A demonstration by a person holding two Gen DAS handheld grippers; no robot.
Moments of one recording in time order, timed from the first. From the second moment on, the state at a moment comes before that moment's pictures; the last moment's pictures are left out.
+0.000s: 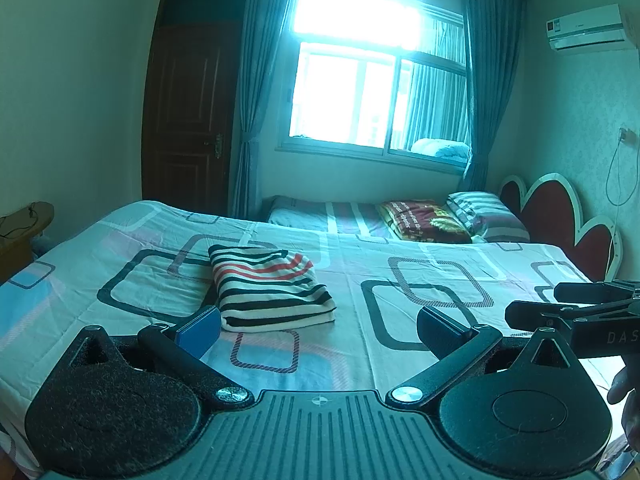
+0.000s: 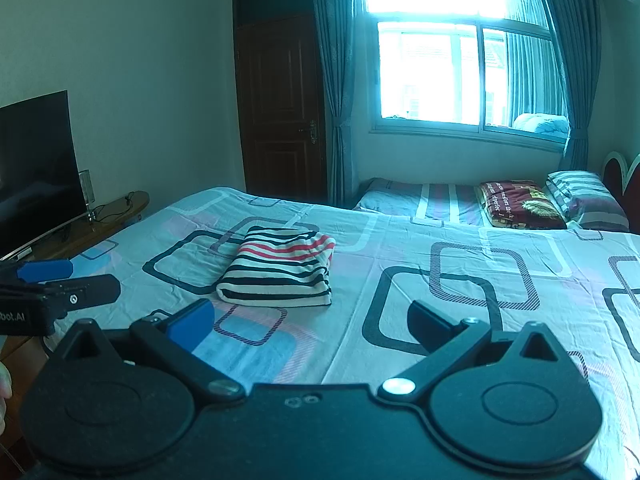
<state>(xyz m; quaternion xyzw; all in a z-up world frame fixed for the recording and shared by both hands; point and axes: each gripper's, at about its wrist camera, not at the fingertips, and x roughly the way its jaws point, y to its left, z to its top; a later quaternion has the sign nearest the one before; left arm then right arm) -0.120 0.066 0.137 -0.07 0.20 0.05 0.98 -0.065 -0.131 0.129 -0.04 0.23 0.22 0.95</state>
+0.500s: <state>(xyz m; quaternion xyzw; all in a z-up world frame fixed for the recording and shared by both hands) -0.124 0.070 0.139 -0.07 0.19 0.05 0.98 -0.066 -0.126 0.131 -0.04 0.23 0.22 0.95</state>
